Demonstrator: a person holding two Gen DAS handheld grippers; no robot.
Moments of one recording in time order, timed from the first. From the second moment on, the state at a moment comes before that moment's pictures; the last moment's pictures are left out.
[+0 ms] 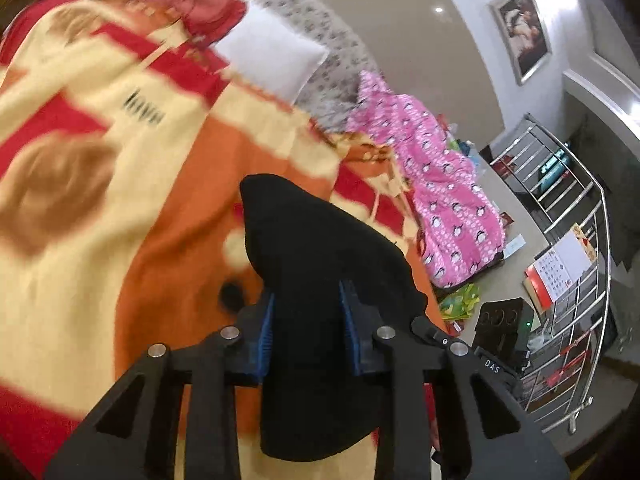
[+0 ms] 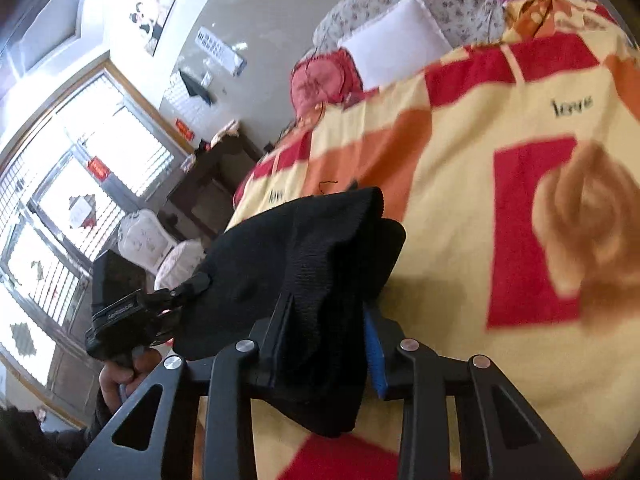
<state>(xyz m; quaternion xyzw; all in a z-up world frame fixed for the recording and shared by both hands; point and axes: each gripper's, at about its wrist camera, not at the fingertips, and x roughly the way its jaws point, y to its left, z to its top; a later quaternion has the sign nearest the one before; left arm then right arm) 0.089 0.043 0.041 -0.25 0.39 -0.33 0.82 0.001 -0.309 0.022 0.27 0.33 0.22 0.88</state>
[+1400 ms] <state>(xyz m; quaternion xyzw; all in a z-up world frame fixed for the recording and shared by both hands) 0.170 -0.014 0.008 -0.18 0.46 -0.29 0.82 -0.002 -0.249 0.015 0.03 0.36 0.13 0.92</state>
